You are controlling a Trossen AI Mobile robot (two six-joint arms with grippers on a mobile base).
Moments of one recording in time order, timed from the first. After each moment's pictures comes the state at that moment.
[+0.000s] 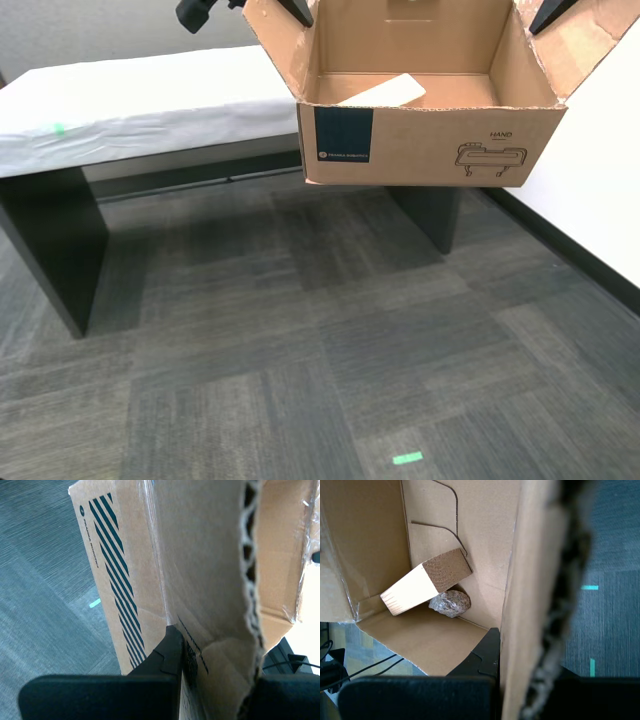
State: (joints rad) arm 0 0.07 1.53 1.33 -1.03 -0.59 0.02; arm 1 -0.57 1.75 1.53 -0.72 0.47 -0.32
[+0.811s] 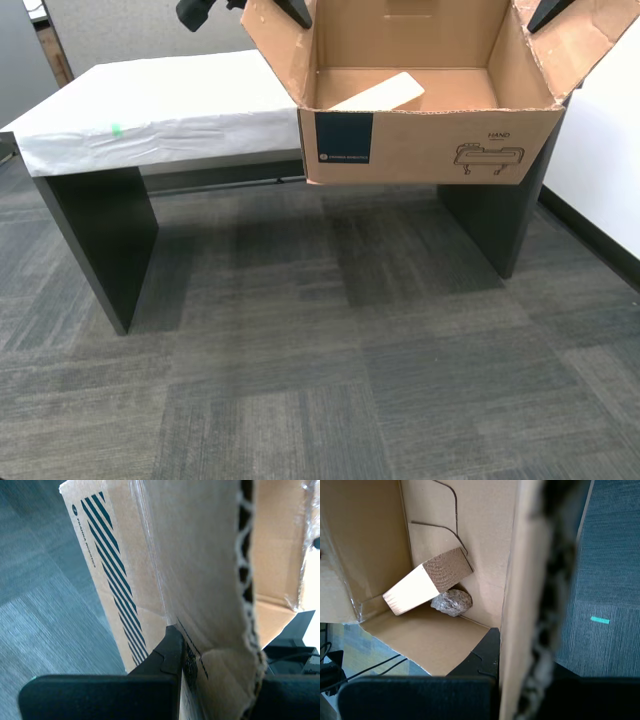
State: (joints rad) arm 0 0.07 1.53 1.33 -1.01 -0.59 0.02; arm 1 -0.57 1.75 1.53 -0.72 0.47 -0.25
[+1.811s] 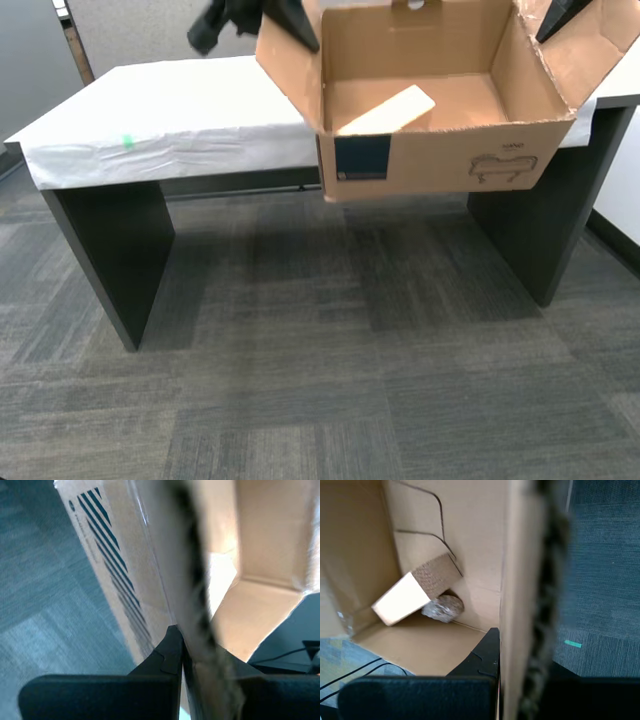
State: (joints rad) arm 0 0.07 1.53 1.33 -1.01 -0.47 0.02; arm 1 -0.57 1.75 1.43 -0.63 0.47 -0.24
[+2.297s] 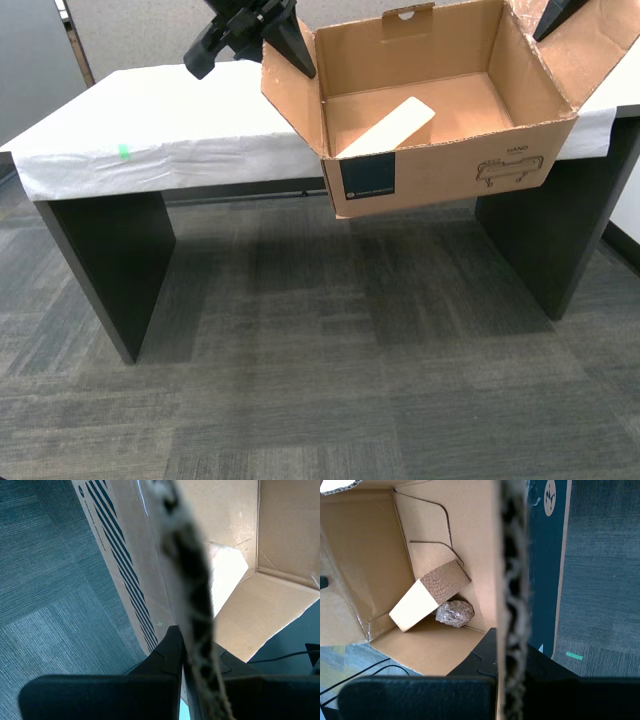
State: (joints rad) arm 0 0.08 1.53 1.33 -1.00 -0.48 0.05; arm 1 -0.58 1.75 1.37 -0.61 0.46 -0.31
